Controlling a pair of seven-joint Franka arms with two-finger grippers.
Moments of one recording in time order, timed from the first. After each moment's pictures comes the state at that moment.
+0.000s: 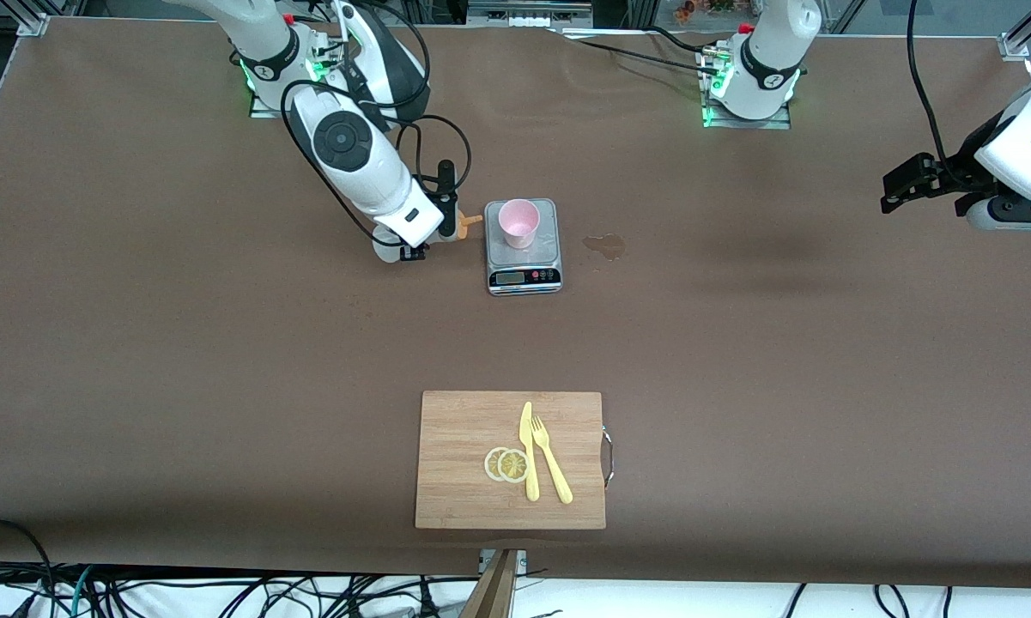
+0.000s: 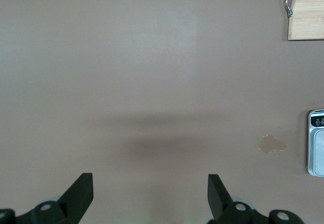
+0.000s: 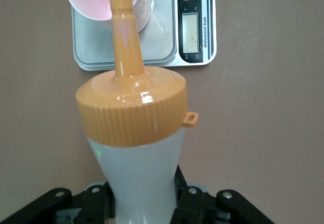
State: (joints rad) left arm -0.09 -0.05 0.08 -1.70 0.01 1.58 -0.01; right arm 0.57 0.26 0.07 -2.02 0.11 2.22 -1.04
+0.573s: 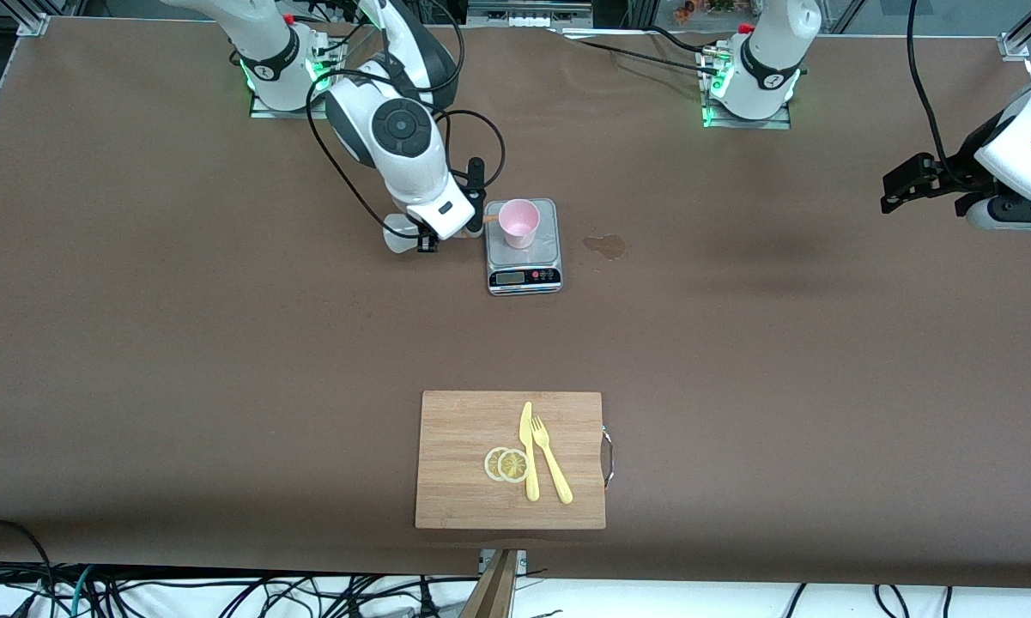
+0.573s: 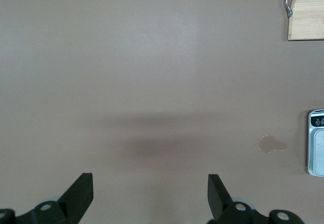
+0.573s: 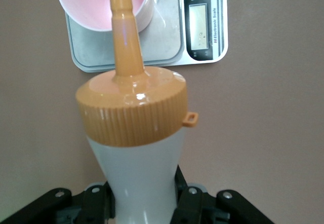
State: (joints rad) left arm -0.09 -0.05 0.08 -1.70 0.01 1.58 -0.01; right arm 0.65 0.30 0.07 -1.96 -0.02 2.15 -0.84
